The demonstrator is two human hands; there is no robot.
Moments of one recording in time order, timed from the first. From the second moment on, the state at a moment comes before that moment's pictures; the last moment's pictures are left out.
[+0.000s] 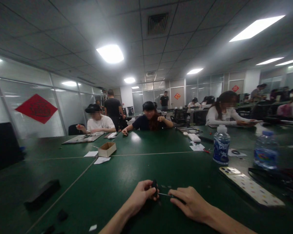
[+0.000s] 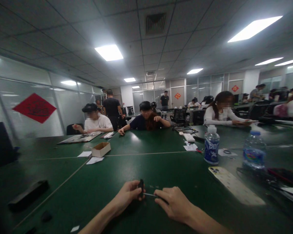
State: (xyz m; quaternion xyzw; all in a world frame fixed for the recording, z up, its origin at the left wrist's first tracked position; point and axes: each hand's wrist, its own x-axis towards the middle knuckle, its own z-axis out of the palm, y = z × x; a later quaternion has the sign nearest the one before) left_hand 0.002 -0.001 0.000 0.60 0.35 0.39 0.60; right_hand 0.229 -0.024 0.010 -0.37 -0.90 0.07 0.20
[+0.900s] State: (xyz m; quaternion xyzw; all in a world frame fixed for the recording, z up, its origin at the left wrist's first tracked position) left_hand 0.001 0.002 -0.002 0.57 0.33 0.40 0.64; right_hand 0.231 -0.013 -0.003 -0.46 -0.83 0.10 0.29
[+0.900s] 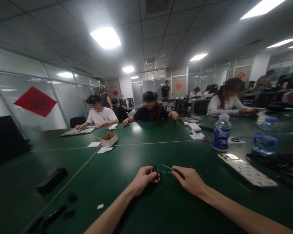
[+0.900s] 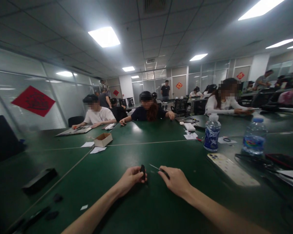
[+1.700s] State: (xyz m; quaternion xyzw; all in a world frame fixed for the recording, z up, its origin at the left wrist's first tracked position) left_hand 0.001 -0.001 0.002 0.58 0.34 0.40 0.62; right_hand 0.230 -0.022 0.005 -0.38 -0.89 0.09 0.23
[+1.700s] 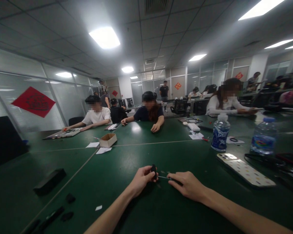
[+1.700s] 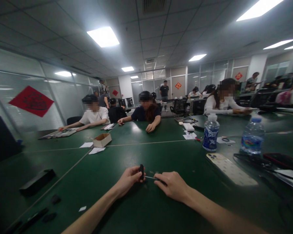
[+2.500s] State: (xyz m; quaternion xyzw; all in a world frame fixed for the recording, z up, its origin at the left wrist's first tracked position) left_hand 0.002 -0.004 0.010 0.60 0.35 0.38 0.61; right_hand 0.229 -0.021 0.001 -0.37 -0.89 0.04 0.25
